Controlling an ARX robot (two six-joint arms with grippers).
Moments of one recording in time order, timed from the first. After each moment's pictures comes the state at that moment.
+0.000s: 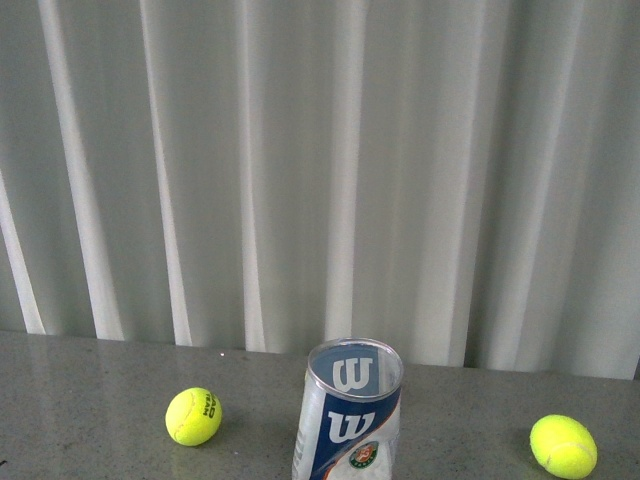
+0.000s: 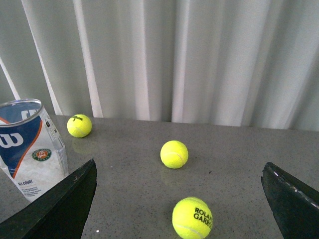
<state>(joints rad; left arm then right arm) 0.00 0.54 0.02 0.53 0.00 -0.01 0.00 0.00 0.00 0.00 0.00 0.00</state>
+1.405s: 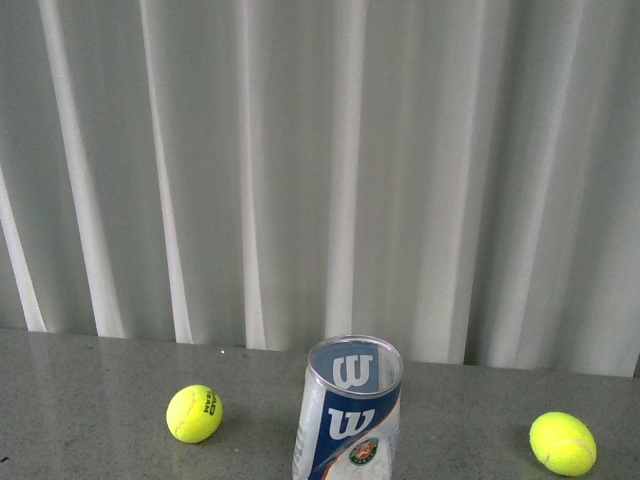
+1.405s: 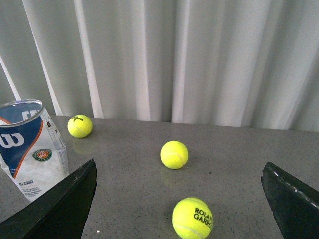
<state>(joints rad) 0.00 0.00 0.02 0.00 0.00 -0.01 0.00 0.00 0.00 0.00 0.00 0.00</state>
